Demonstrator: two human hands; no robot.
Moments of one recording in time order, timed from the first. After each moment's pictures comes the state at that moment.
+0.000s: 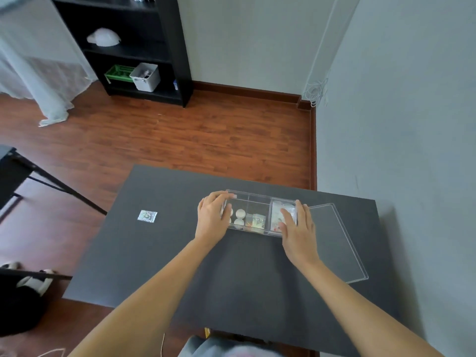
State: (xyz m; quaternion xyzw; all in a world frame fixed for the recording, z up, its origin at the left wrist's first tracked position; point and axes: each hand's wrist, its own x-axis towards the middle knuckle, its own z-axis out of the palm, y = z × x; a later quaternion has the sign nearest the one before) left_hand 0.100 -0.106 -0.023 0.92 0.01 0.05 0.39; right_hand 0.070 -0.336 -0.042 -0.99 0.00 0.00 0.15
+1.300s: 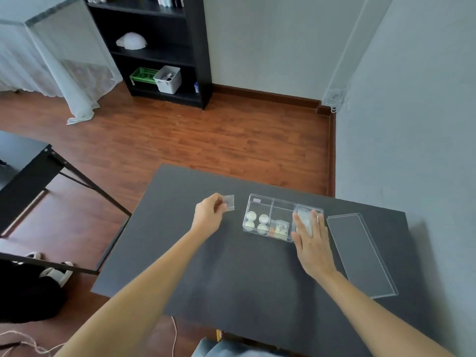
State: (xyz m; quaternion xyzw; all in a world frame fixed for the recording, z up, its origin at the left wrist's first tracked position) left_hand 0.116 -0.029 -0.023 0.89 0.13 -0.04 0.44; right_hand 0.069 -0.314 -0.049 -0.99 -0.02 0.08 0.15
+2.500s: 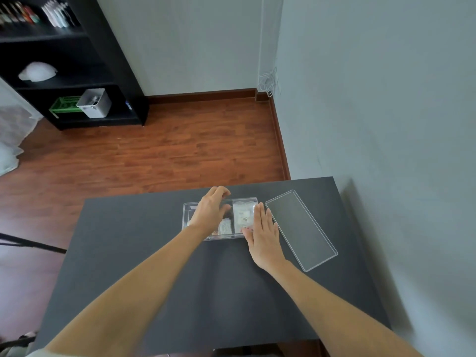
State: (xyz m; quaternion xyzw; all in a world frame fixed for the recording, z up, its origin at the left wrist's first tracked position) left_hand 0.154 -0.184 -0.011 0.93 -0.16 -0.08 0.32; right_hand 0.058 -0.335 -0.065 -0.95 0.07 0.09 0.30
